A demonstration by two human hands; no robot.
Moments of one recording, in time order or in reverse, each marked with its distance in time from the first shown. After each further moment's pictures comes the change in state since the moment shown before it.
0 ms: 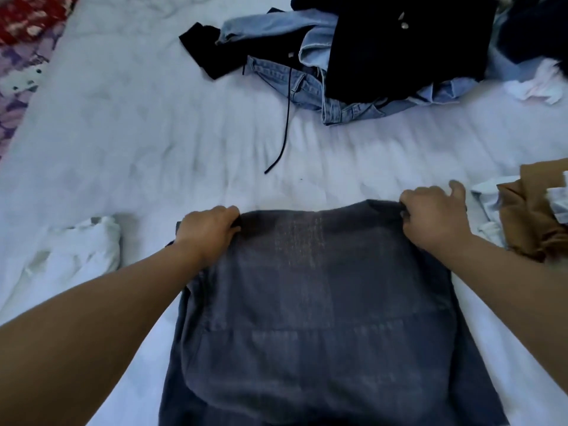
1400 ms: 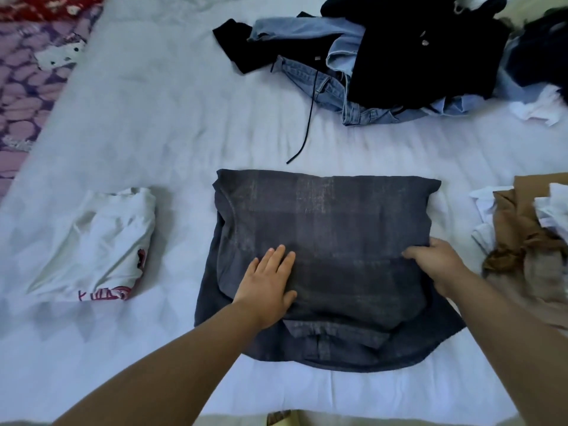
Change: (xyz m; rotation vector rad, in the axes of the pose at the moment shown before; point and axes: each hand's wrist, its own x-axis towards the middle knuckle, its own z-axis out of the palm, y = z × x) left_hand -0.114 0.074 0.039 -0.252 -0.275 0.059; right_hand -0.076 -0.020 0.010 1.153 -0.325 0.614
